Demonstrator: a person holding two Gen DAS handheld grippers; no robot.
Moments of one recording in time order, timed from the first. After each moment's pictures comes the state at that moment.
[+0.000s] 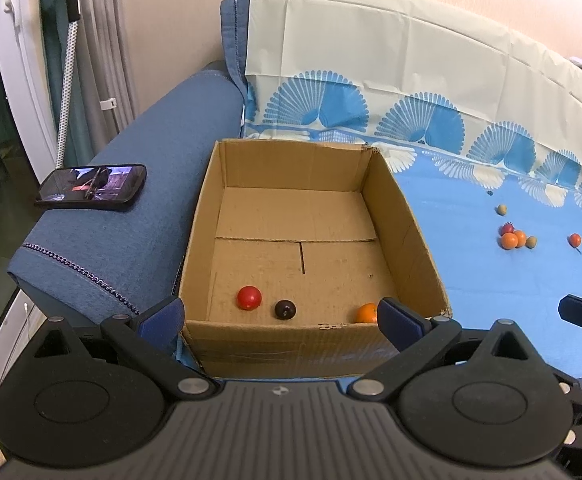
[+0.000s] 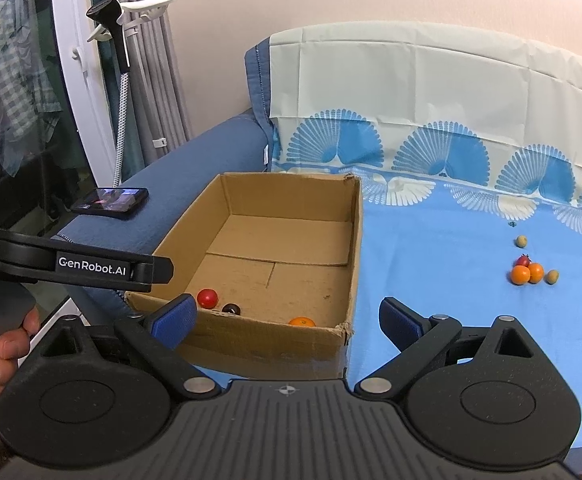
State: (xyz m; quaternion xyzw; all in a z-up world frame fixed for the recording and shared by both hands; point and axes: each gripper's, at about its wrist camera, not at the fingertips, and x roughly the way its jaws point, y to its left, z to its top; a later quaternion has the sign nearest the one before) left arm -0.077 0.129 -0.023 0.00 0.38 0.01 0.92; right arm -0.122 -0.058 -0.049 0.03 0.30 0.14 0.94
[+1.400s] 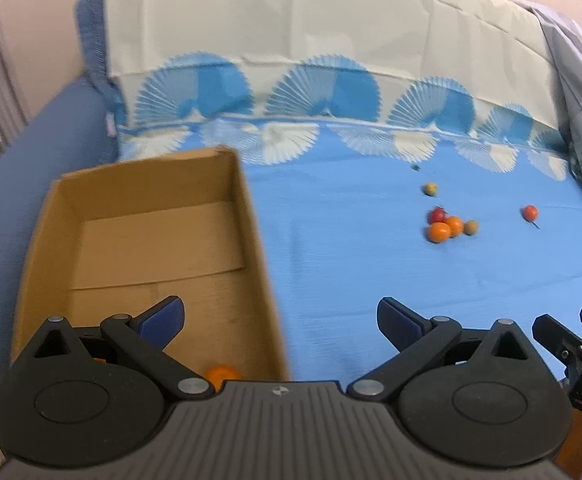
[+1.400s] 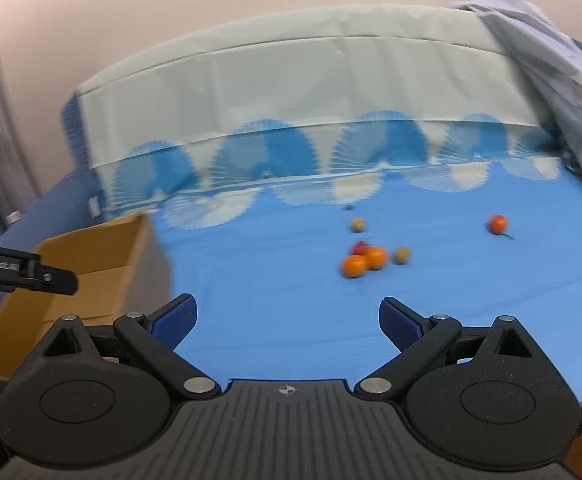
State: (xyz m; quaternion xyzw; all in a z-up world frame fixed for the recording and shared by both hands) left arm 0.048 -0.044 -0.038 0.04 0.44 -0.08 0.90; right arm -0.076 -0.260 -0.091 0.11 0.29 -0.06 0.95
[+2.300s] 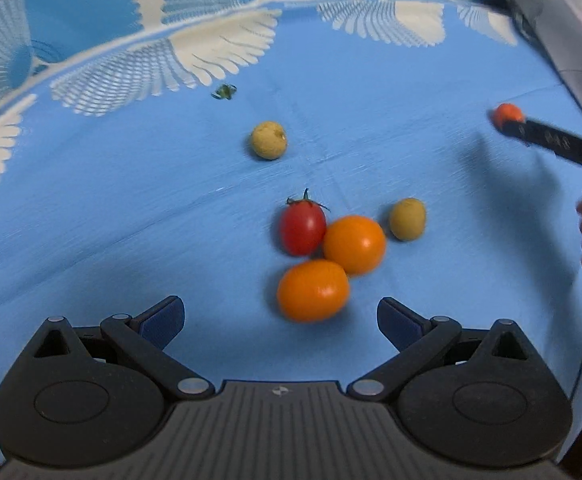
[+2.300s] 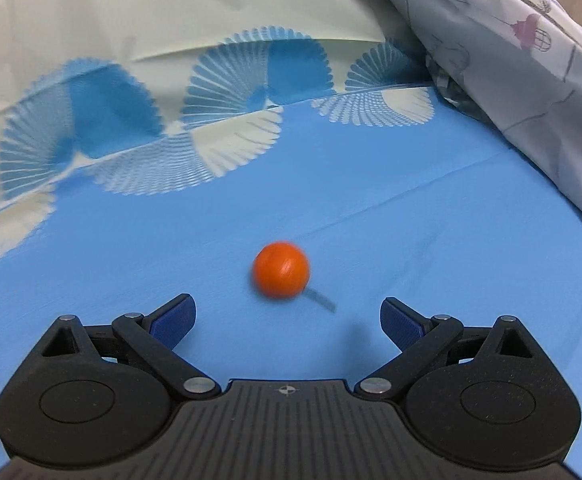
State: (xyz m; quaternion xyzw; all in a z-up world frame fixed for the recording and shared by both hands) left arm 0.273 -0.325 -0.247 0.16 0.53 -0.27 0.79; right arm 0.163 -0.592 -0.283 0.14 0.32 -0.29 0.89
